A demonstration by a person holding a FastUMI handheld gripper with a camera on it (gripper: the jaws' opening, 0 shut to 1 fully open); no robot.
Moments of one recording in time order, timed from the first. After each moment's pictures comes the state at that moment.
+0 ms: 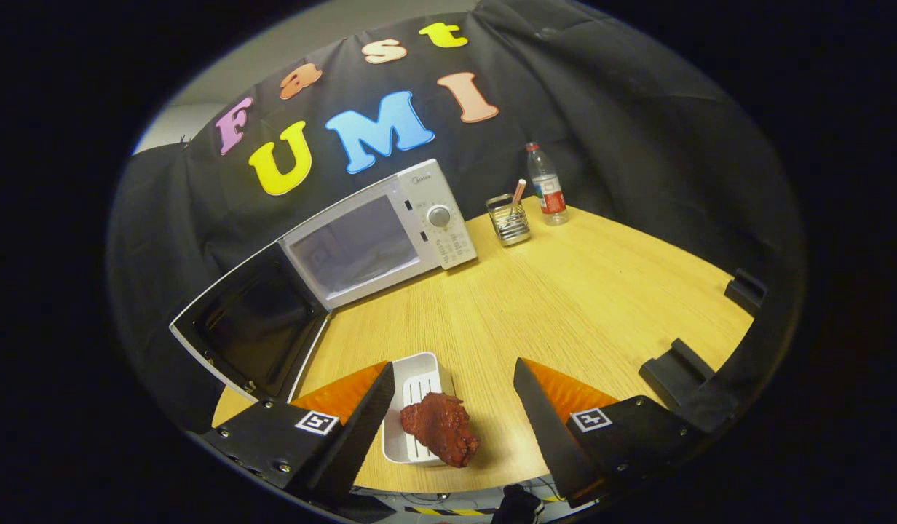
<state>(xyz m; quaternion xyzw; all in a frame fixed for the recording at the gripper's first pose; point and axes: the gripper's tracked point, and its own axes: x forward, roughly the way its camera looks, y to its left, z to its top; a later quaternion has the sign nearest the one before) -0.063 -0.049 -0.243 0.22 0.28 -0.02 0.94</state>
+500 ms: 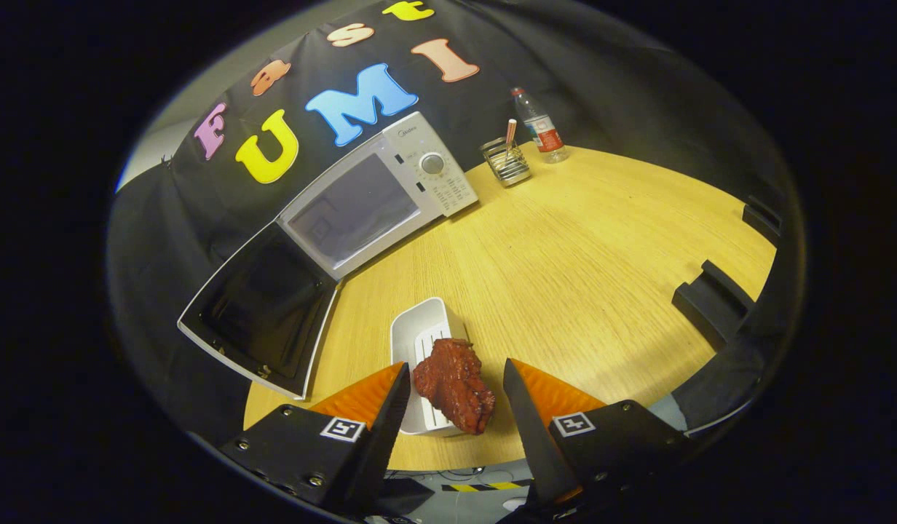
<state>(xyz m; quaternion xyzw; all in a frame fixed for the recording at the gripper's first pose) -0.083 -0.016 -0.277 0.28 0.35 0.01 0.89</state>
